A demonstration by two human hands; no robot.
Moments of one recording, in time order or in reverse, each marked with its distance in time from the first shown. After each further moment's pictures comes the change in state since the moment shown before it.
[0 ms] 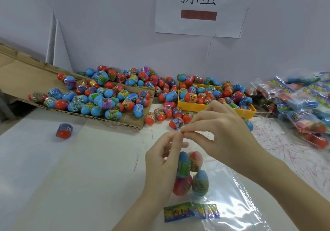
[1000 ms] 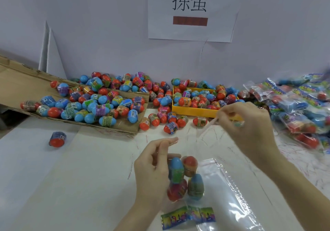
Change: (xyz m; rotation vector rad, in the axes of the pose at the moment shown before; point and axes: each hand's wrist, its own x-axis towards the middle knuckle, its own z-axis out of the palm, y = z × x) left_hand 0.000 -0.002 0.000 0.070 0.143 -0.006; right_hand -0.020 0.036 -0.012 0.045 0.278 0.459
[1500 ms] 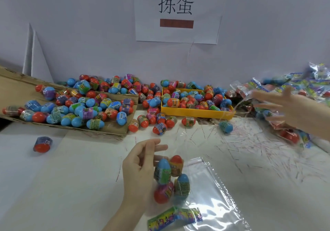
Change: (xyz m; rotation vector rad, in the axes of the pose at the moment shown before) left_hand 0.001 -0.002 0.003 -0.023 0.014 -0.106; right_hand 0.033 0.118 -0.083 -0.395 -0.781 0.428
